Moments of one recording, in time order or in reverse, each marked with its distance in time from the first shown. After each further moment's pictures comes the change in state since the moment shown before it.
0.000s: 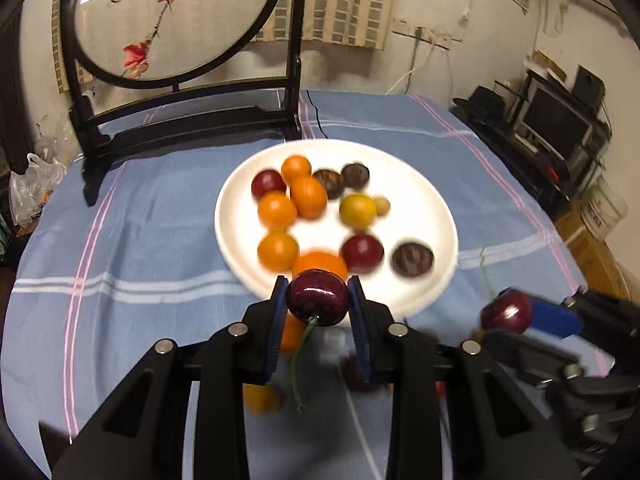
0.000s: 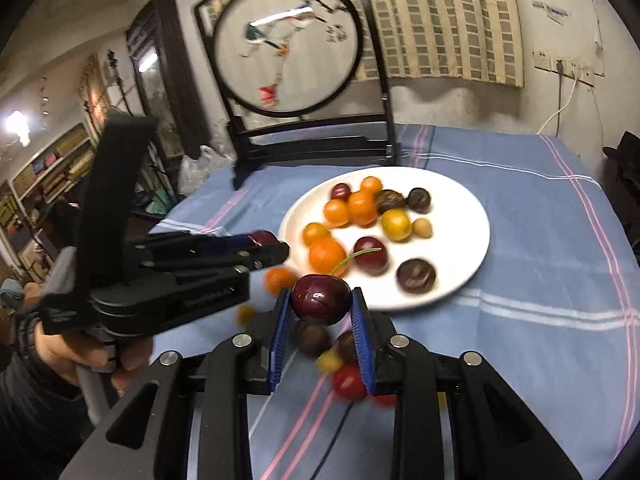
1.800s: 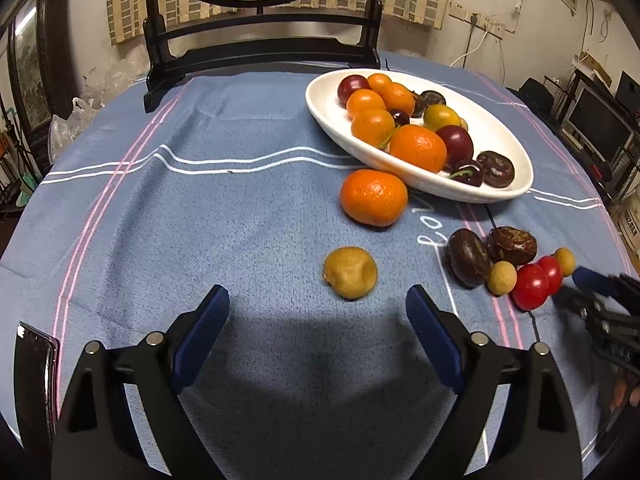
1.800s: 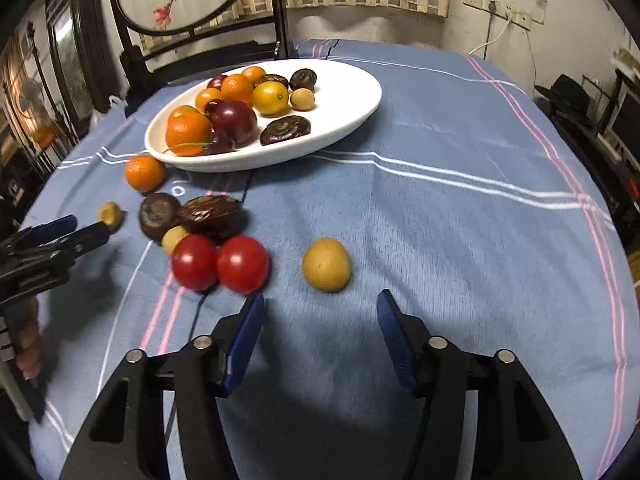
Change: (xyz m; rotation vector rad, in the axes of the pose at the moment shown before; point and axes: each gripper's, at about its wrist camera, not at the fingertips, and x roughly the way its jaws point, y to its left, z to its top) left arm 0.004 0.043 -0.107 -0.098 0.058 0.142; right arm 0.020 -0.046 -0.087 0.071 0.201 -0.310
